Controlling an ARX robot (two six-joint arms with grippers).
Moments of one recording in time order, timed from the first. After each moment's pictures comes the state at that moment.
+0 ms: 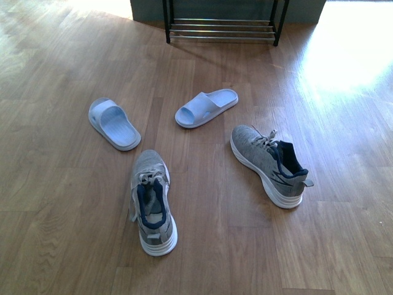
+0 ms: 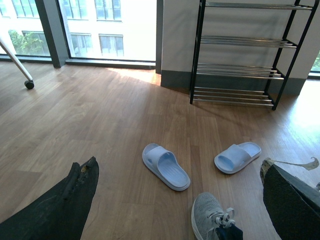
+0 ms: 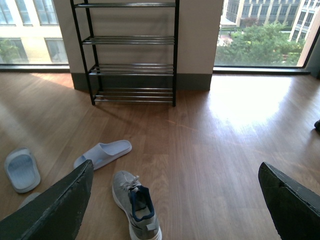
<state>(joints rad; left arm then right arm) 0.00 0.02 0.01 0.00 0.00 0.00 0.00 0.00 0.02 0.00 0.00 0.00</state>
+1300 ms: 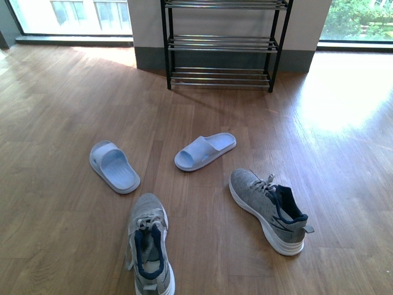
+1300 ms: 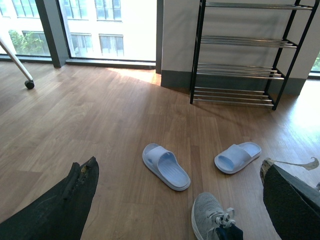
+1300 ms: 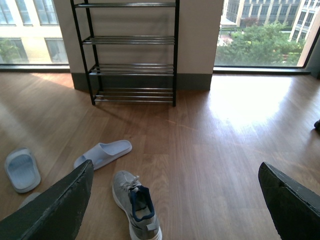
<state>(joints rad) 0.00 0.02 0.01 0.00 0.00 0.00 0.00 0.00 0.02 0.00 0.00 0.00</state>
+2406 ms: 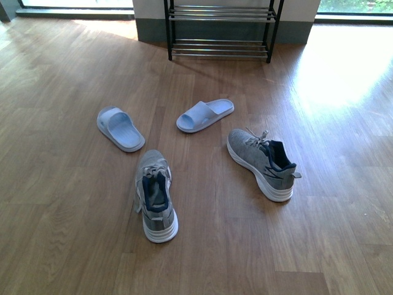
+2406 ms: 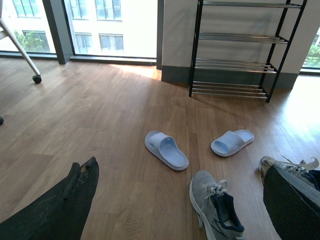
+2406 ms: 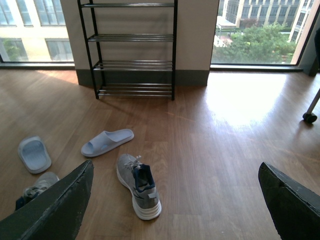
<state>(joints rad) 0.00 0.02 0.01 0.00 0.00 0.00 0.00 0.00 0.02 0.00 0.00 0.00</state>
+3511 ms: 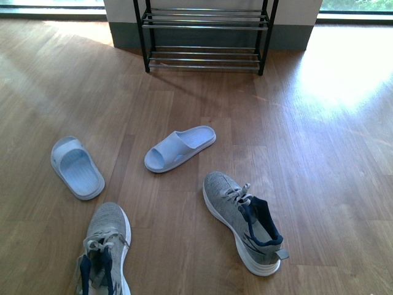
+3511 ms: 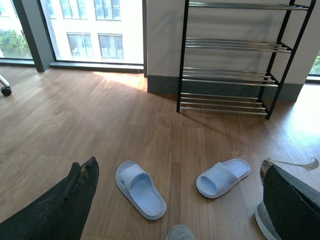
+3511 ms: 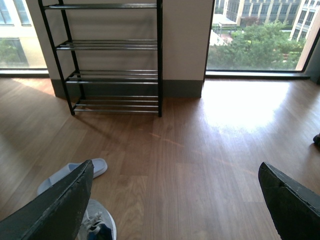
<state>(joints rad) 0.00 0.02 0.01 0.00 0.00 0.00 0.00 0.00 0.02 0.00 0.00 0.00</state>
